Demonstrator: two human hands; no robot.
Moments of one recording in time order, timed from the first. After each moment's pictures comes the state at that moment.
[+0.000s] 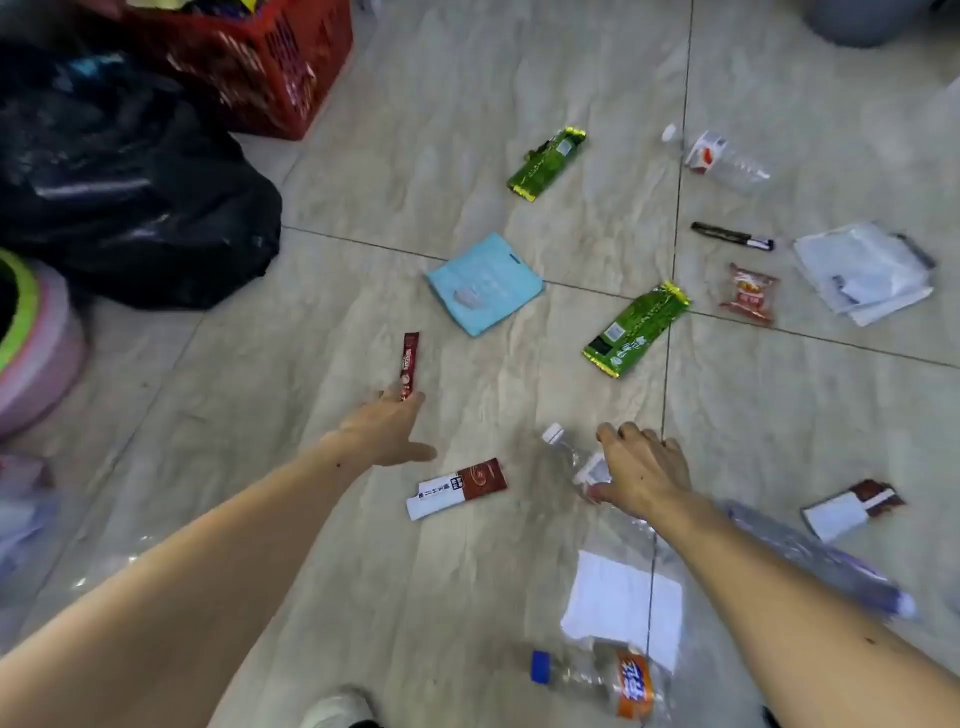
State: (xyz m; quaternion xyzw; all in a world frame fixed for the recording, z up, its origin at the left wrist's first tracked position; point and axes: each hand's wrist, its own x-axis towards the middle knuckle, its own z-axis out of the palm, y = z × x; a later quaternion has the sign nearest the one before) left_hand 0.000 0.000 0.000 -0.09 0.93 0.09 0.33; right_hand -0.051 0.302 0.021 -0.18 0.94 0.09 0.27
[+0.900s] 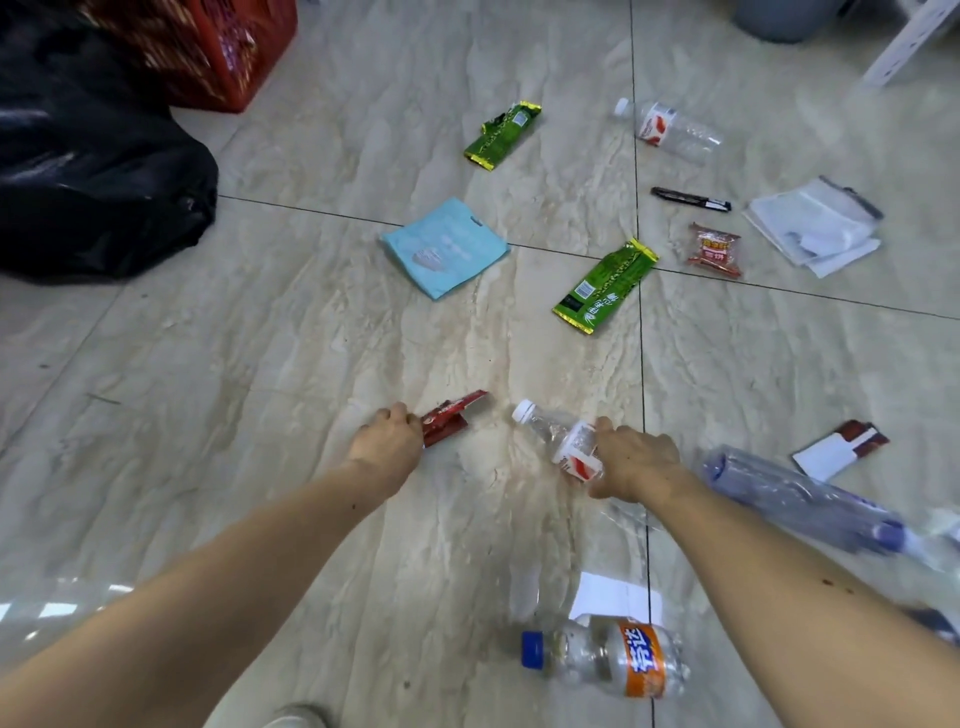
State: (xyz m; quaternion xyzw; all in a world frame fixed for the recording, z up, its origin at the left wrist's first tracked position) left_hand 0.045 0.064 -0.100 -0.04 0.97 -0.05 0.24; right_hand -0.021 0.332 -0.061 -0.10 0.94 0.12 0.31
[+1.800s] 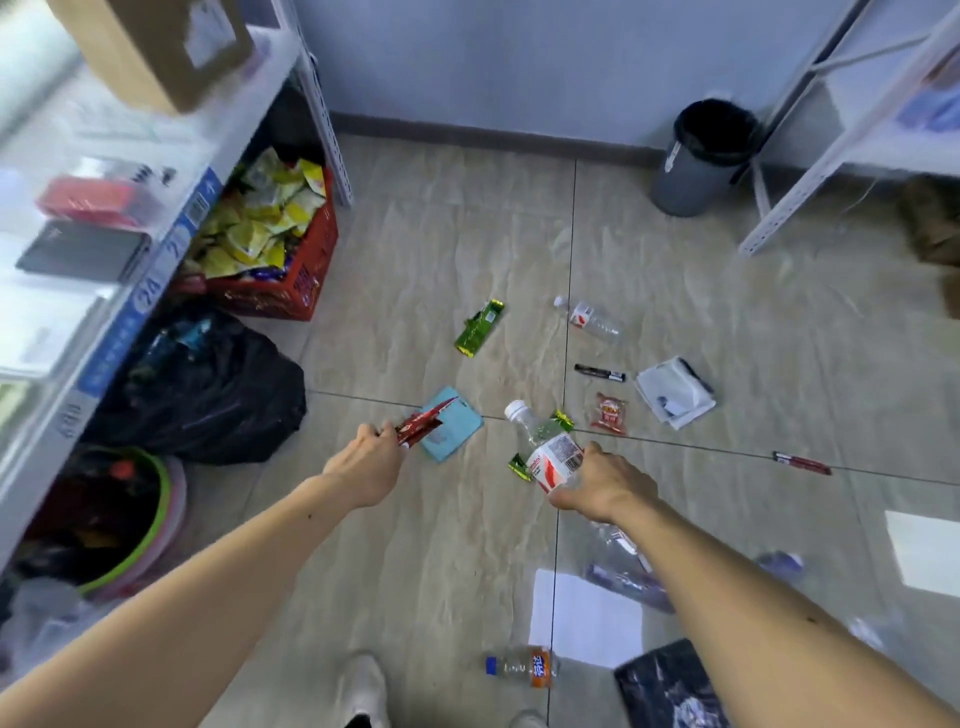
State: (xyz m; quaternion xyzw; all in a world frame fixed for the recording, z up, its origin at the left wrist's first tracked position) left_hand -0.080 0.022 0.467 -0.14 0.94 0.14 0.28; right_hand -0.132 0.299 0.486 0.04 0.94 -0.06 0.35
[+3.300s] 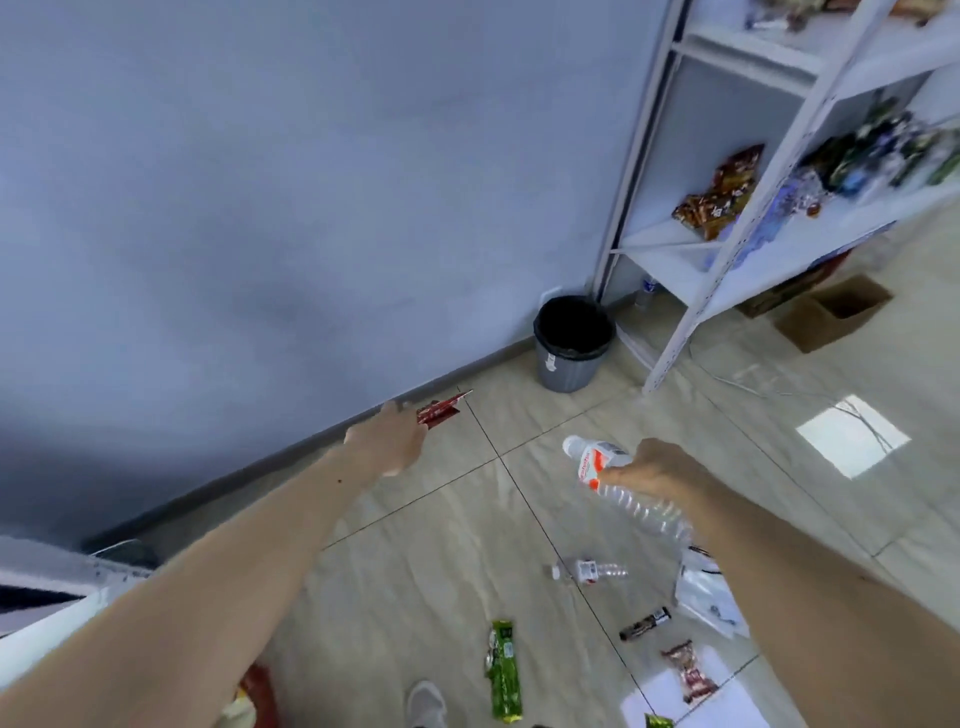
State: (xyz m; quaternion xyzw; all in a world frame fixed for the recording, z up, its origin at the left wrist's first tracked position) left_hand -0.927 -0.036 0.710 0.14 0.96 0.05 0.23; right_hand -0.782 0.249 0.703 0.36 0.86 -0.24 0.26
